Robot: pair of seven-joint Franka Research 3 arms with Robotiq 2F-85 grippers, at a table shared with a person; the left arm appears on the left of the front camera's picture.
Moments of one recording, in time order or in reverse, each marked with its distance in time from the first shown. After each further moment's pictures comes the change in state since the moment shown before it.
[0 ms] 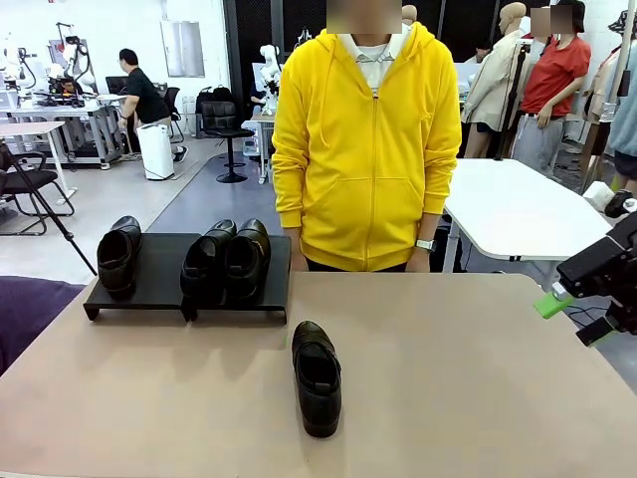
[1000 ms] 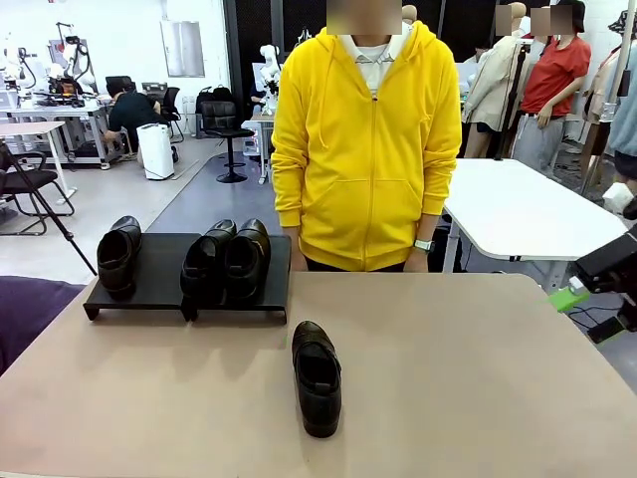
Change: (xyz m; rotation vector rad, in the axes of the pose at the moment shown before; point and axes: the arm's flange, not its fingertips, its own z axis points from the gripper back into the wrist) left arm 0.000 0.000 0.000 0.000 0.000 0.000; right arm 0.003 -0.024 0.010 0.056 -0.020 -0.031
